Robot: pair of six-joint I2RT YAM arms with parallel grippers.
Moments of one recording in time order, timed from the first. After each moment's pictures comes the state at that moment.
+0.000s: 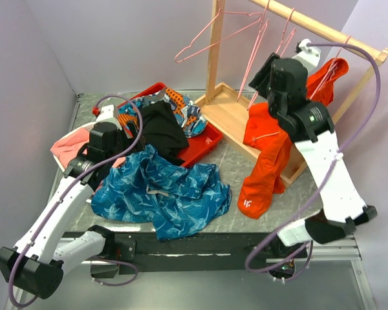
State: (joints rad) left arm -0.36 0.98 1.01 -0.50 -0.20 -0.49; right arm 0.51 1.39 1.94 -0.80 0.65 0.58
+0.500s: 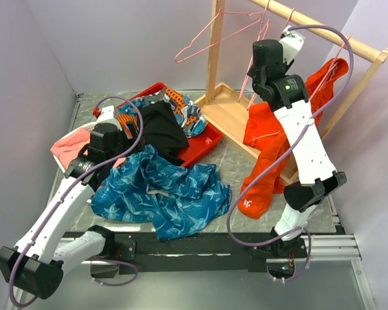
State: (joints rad) left arm -0.36 0.98 0.99 -0.48 -0.21 -0.49; right arm 0.40 1.74 2.25 -0.90 0.73 0.56
